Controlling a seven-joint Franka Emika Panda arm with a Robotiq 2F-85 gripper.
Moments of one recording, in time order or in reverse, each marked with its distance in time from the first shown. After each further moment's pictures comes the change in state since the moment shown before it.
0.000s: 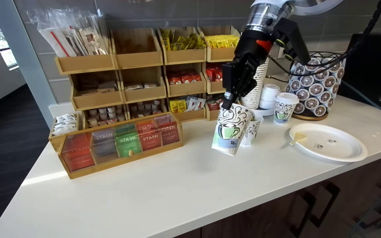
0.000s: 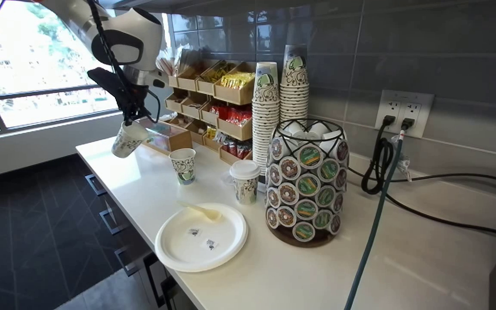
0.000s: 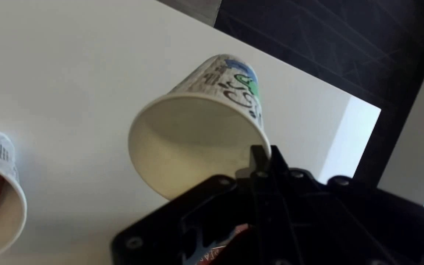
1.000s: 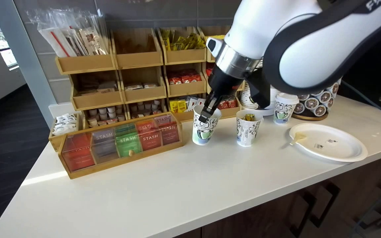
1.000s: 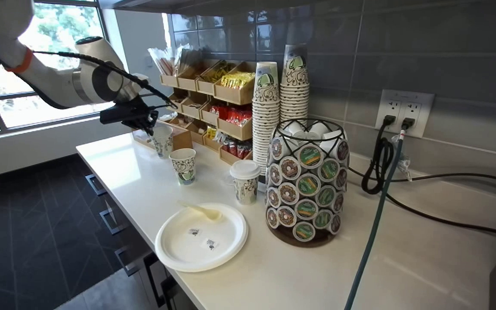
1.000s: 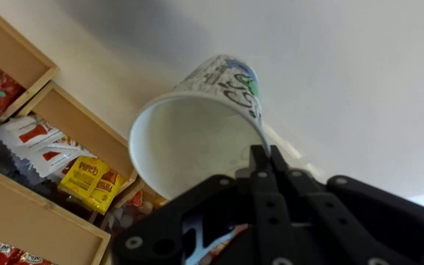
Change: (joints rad) arm 0.129 0.136 0.007 -0.106 -0.825 0.704 0.095
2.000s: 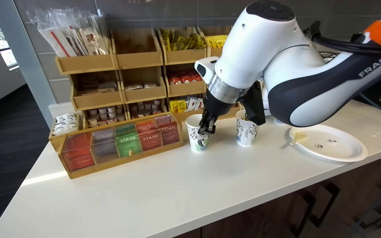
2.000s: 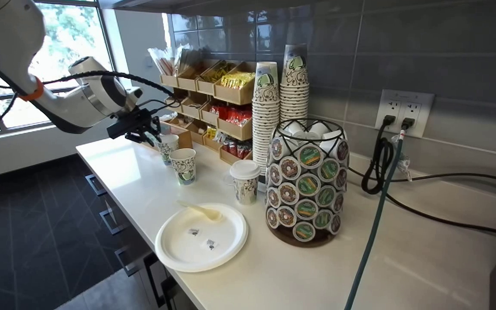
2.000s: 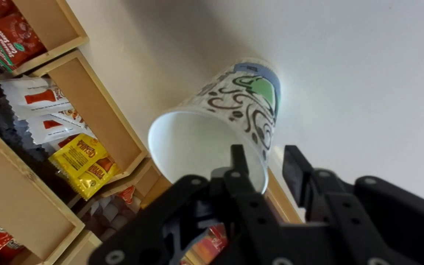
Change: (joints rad) arm 0.210 0.097 -0.228 0.040 -0.417 0.039 0.186
